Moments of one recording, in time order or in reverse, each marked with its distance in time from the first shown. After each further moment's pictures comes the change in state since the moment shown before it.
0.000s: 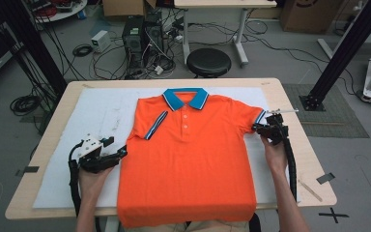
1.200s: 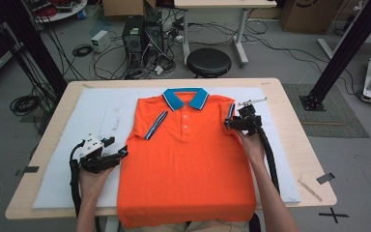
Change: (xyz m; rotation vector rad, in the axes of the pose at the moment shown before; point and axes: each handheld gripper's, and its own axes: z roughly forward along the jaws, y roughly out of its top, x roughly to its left) left arm -0.002 0.001 0.001 0.015 0.003 0.008; right arm 0.063 0.038 0.032 0.032 0.104 -0.088
